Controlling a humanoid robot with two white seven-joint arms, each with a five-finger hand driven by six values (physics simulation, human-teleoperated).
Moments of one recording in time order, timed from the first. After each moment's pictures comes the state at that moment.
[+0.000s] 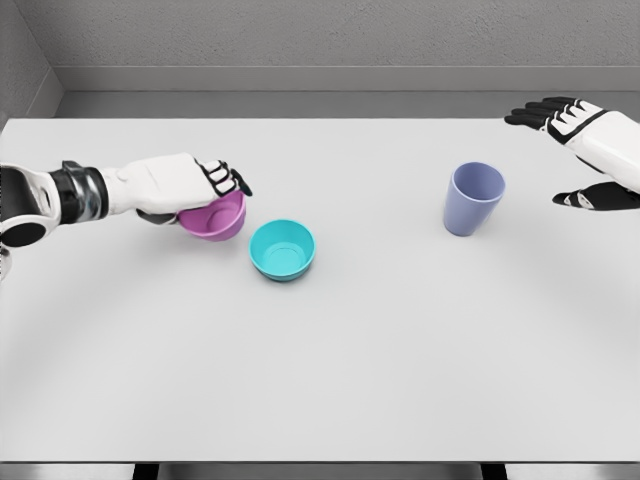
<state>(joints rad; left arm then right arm) -0.66 0.66 -0.57 -1.49 -0.73 -0.61 -0.58 -0.30 -1.11 0.38 -1.70 0.19 -0.45 0.06</state>
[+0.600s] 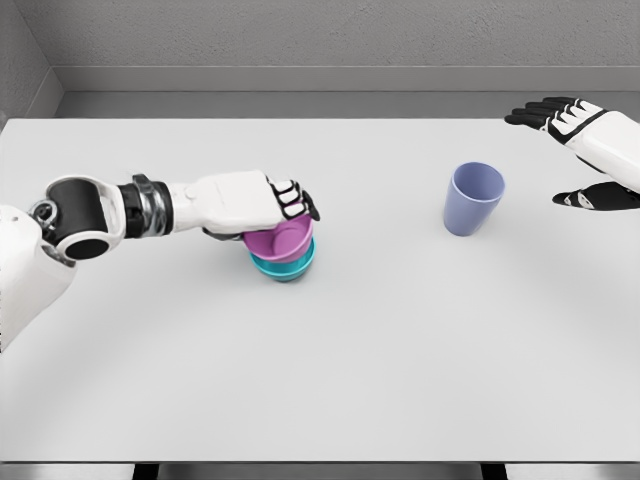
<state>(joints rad) -0.66 0.54 -0.64 -1.57 -0.74 -0.61 -0.58 -0.31 -1.11 0.38 -1.70 0.18 -0.45 0.06</state>
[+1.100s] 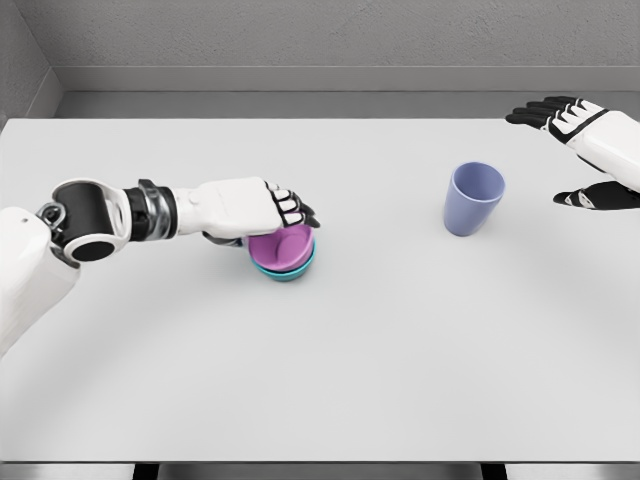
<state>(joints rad) -0.67 0.54 -0.66 -1.54 -0.77 -0.61 -0.58 -0.31 -1.11 0.38 -1.70 0.18 -0.45 0.06</state>
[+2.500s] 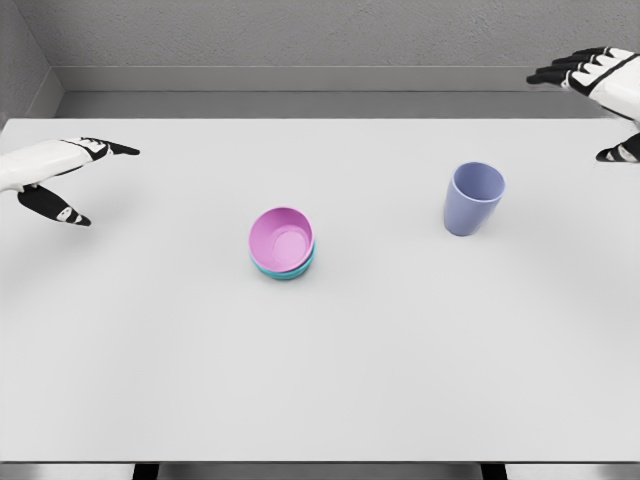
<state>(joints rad) -0.60 0.82 -0.43 -1.12 -0.20 -0.61 -0.57 -0.56 -1.14 0.37 -1.72 0.19 -0.35 0.44</state>
